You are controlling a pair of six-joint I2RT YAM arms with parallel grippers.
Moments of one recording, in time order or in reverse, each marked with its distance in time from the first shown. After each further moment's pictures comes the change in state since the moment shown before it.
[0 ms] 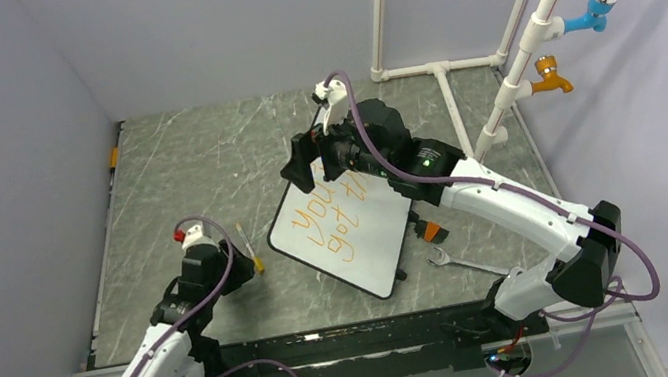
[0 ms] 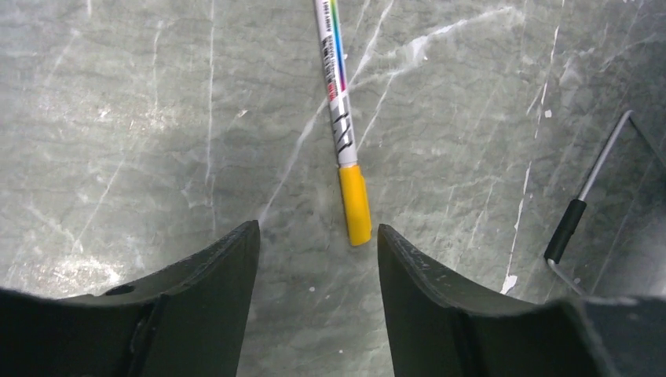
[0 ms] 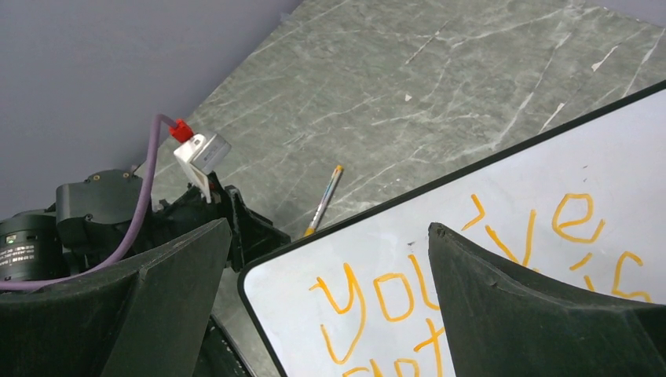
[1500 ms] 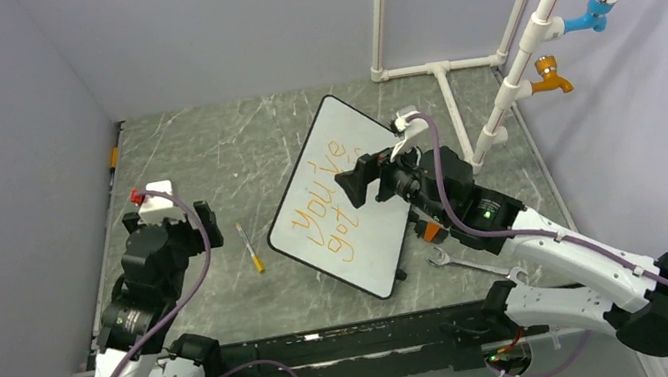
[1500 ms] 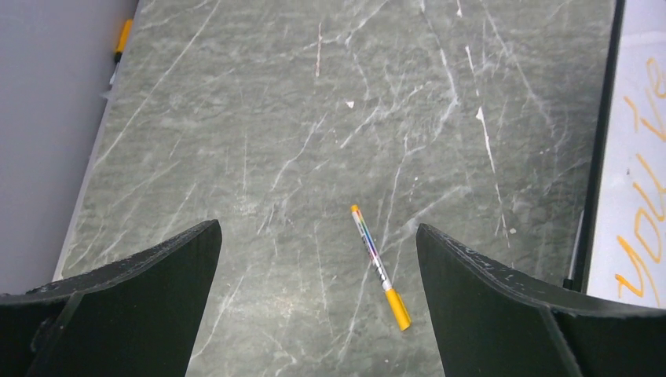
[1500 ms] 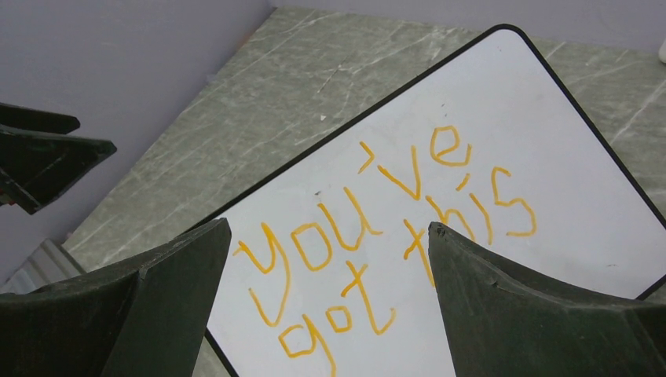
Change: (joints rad) left arm 0.000 -0.110 0.510 -0.239 -0.215 0.531; right arm -0.004 -0.419 -0.476 0.211 0.257 0.016
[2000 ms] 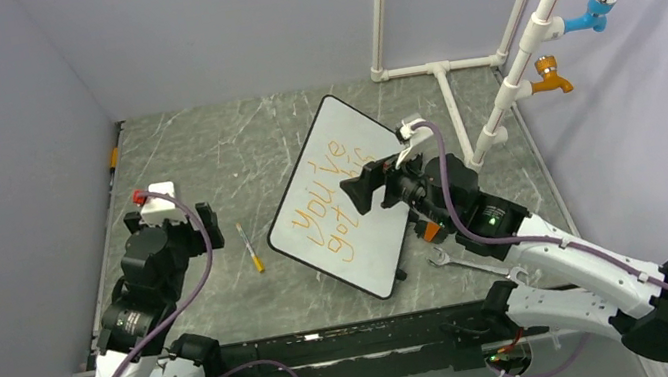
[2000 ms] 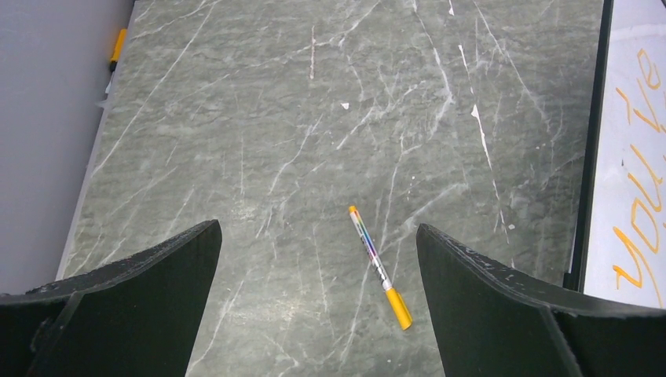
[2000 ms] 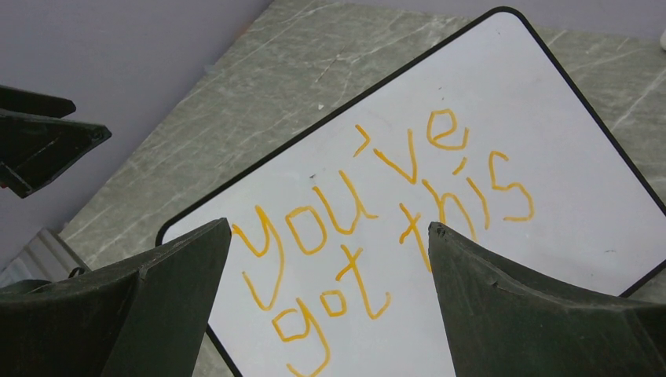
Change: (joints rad) left arm 0.000 -0.033 -0.014 0.017 0.026 0.027; right arm 0.000 -0.058 -0.070 0.006 -0.007 0.000
